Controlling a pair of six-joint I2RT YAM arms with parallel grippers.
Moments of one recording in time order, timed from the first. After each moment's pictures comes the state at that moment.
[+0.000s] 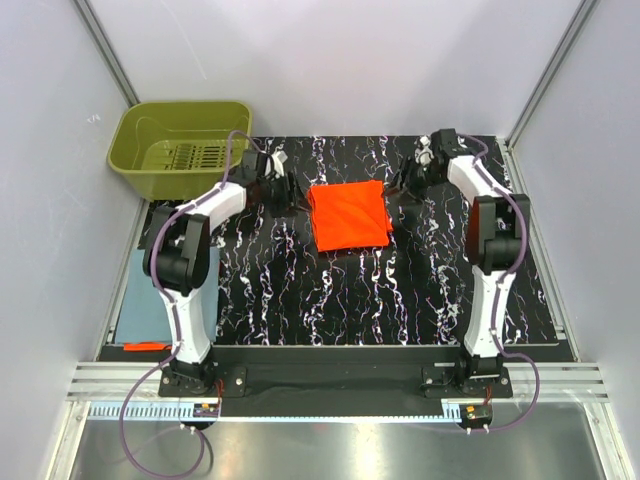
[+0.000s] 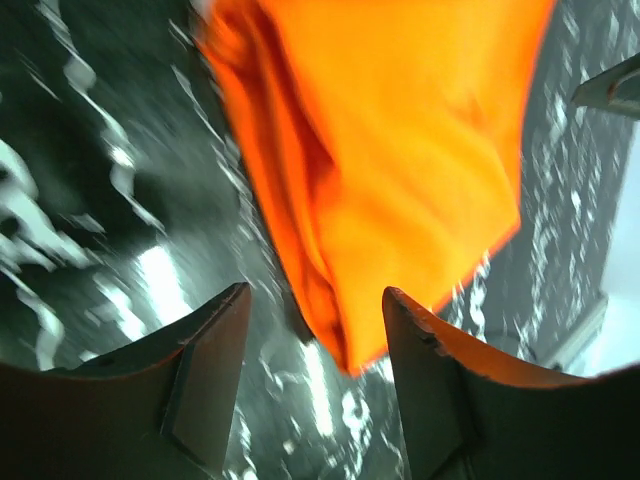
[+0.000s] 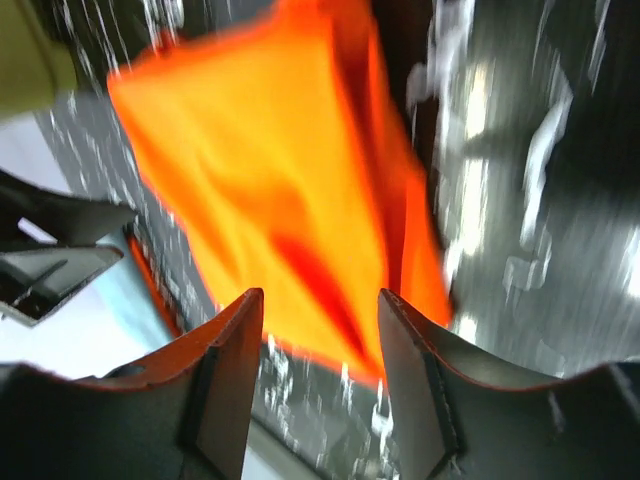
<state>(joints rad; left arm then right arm) -0.26 2.03 1.47 -0.32 0.53 -0.48 0.07 2.25 1.87 -0.70 -0.61 0.45</state>
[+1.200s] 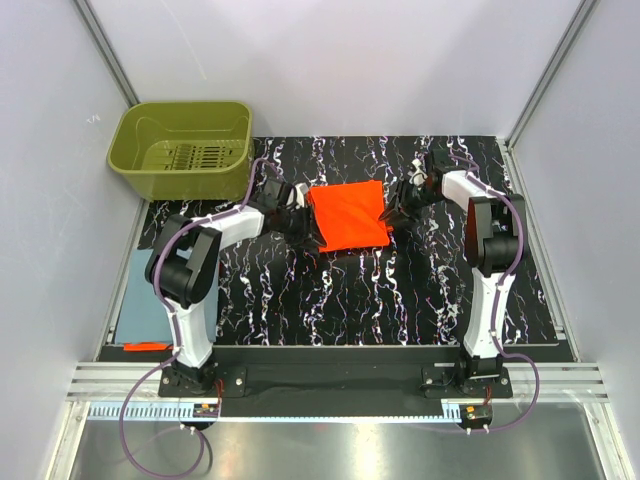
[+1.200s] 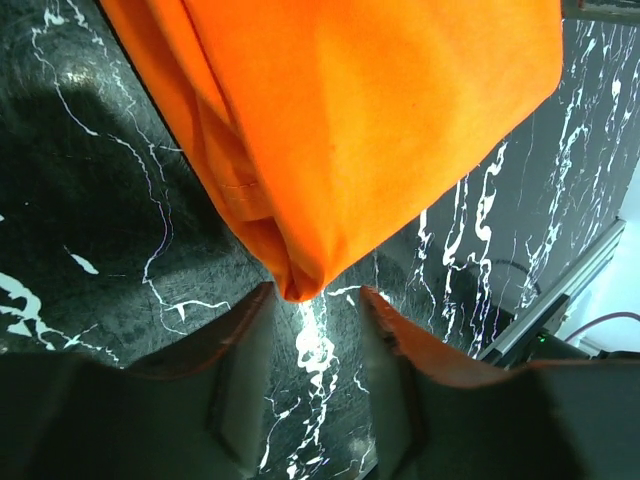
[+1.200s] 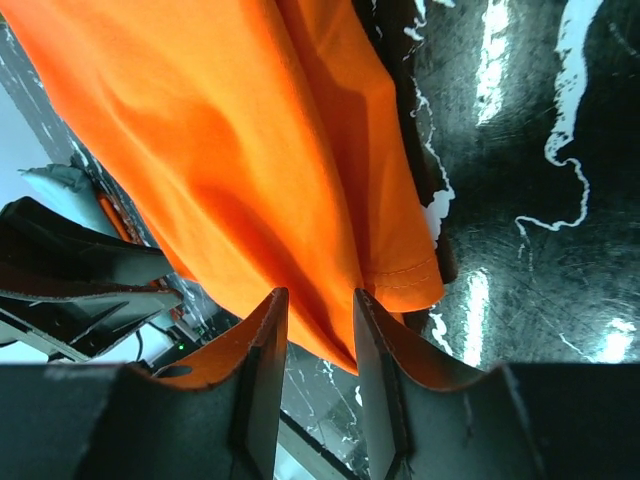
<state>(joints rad) -0.42 1.91 1.20 -0.24 0.52 -0.57 0.09 2.18 1.60 -0.63 -0.67 0.44</state>
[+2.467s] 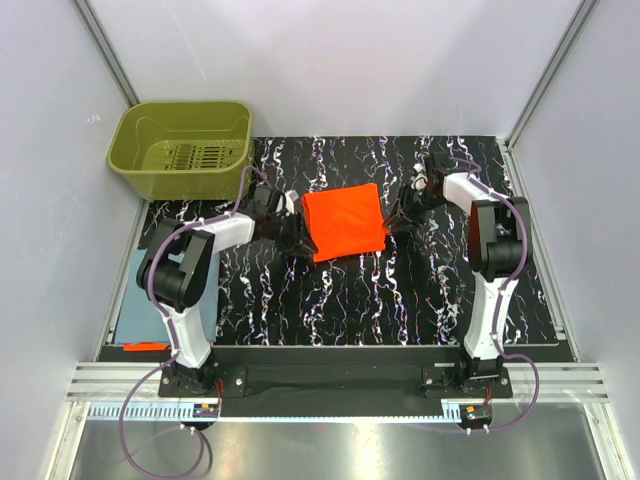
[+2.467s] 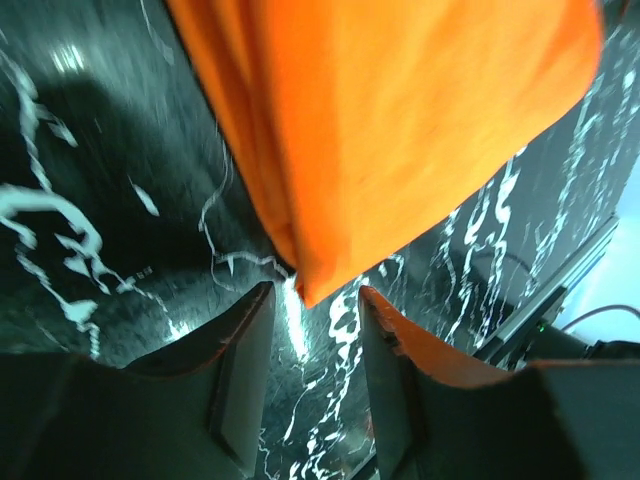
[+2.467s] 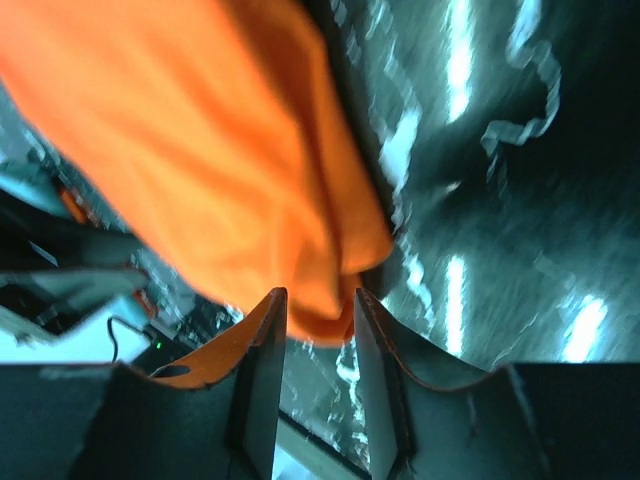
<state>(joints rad) -0.38 1.86 1.08 -0.20 0.55 -0.57 0.10 2.13 1.55 -0.67 -0.58 0.41</state>
